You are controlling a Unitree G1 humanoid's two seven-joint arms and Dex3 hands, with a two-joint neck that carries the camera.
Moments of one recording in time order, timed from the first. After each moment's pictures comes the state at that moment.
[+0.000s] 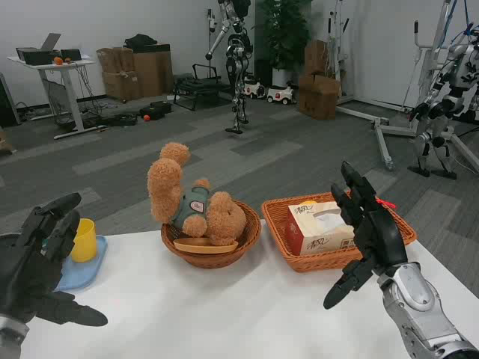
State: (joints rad) left arm -0.32 0.17 0.36 0.28 -0.27 -0.32 -0.40; right arm -0.41 -0.60 0.21 0.46 0.61 -0.61 0.01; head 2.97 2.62
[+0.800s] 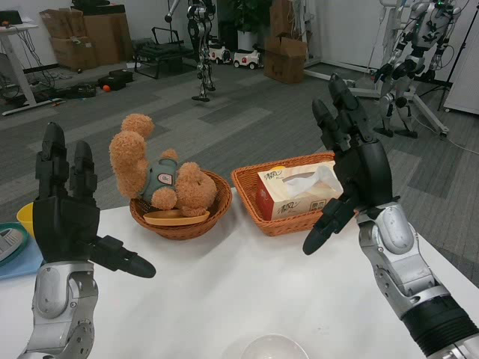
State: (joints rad) left arm -0.49 0.15 -0.14 0.48 -0.45 -0.82 0.06; right arm -0.35 -0.56 0.02 0.12 0.49 -0.57 -0.03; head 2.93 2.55
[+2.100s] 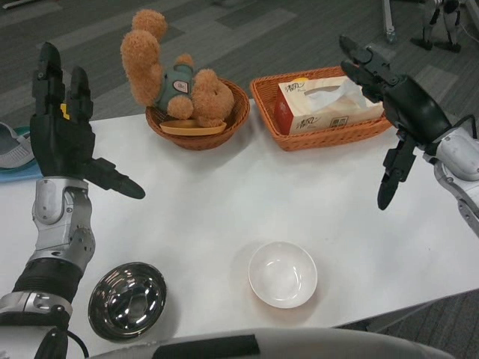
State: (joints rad) left arm -0.48 0.18 0.02 0.59 -0.49 -0.72 -0.16; right arm -0.17 -0.95 0.06 0.07 0.38 -0.41 0.14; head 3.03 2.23
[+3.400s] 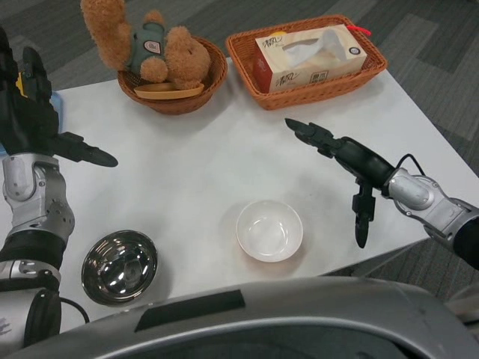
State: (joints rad) left arm -0.54 0.18 0.04 0.76 -0.49 -0.70 -0.15; right arm -0.05 -0.92 0.49 0.41 0.31 -0.78 0.06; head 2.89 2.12
